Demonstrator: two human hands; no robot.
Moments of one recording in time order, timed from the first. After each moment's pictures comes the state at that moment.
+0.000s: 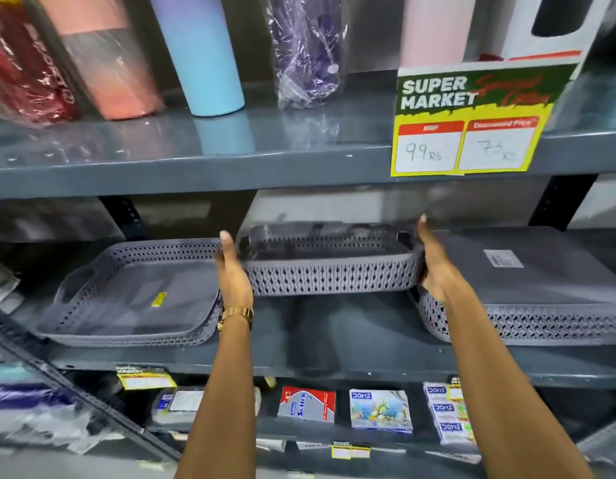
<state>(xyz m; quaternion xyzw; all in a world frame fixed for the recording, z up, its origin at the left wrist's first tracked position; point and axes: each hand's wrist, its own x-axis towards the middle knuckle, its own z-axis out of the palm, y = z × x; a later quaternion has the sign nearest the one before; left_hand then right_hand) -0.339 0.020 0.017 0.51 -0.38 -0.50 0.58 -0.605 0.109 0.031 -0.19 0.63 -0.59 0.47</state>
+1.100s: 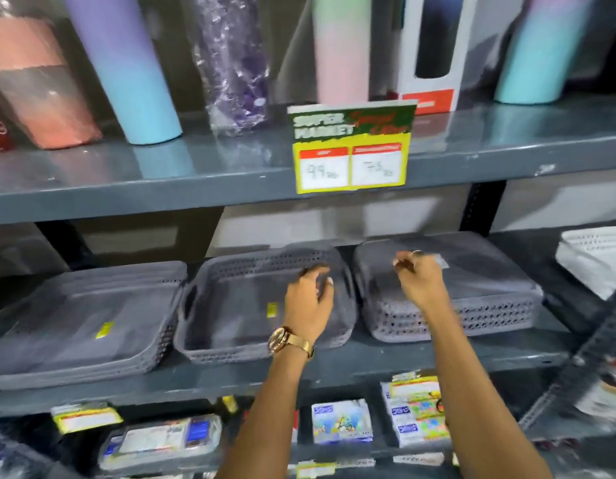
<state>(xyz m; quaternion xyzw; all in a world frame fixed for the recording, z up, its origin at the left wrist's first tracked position) -0.479 0.119 0.018 0.43 -0.78 -0.28 0.37 -0.659 0.173 0.029 -0.37 0.81 -0.43 0.12</state>
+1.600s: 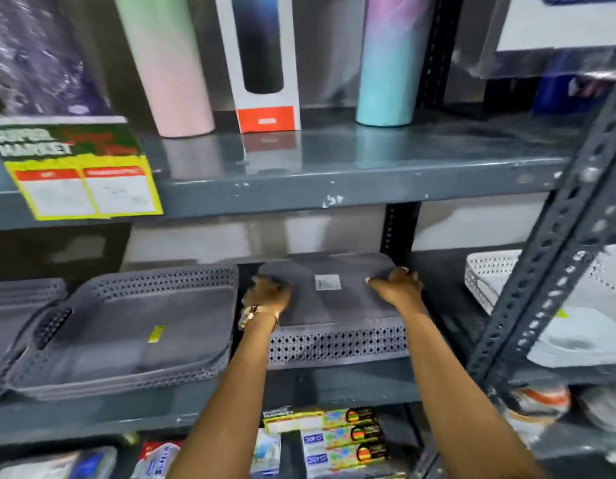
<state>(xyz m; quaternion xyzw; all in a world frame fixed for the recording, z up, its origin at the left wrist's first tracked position) -0.666 0.077 -0.032 0.63 -0.69 -0.30 0.16 -0.862 0.206 0.007 -0.30 0.90 -0.24 0.21</state>
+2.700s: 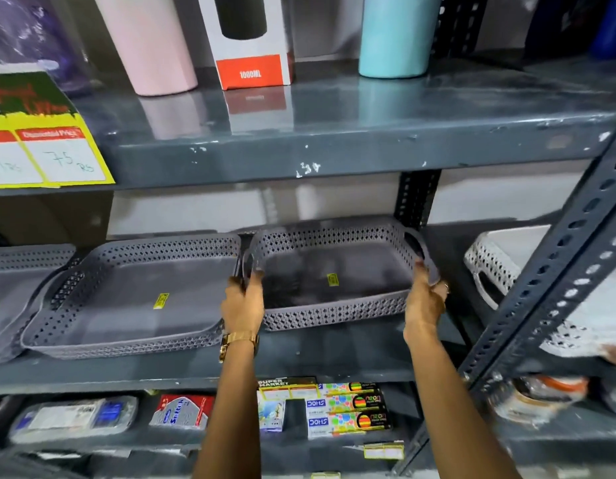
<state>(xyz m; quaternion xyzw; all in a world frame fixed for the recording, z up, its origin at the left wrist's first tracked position) -0.632 0.161 -0.016 0.64 -0.52 -0.41 0.39 -0.851 0.243 -0.036 0.01 0.67 -0.70 0.24</state>
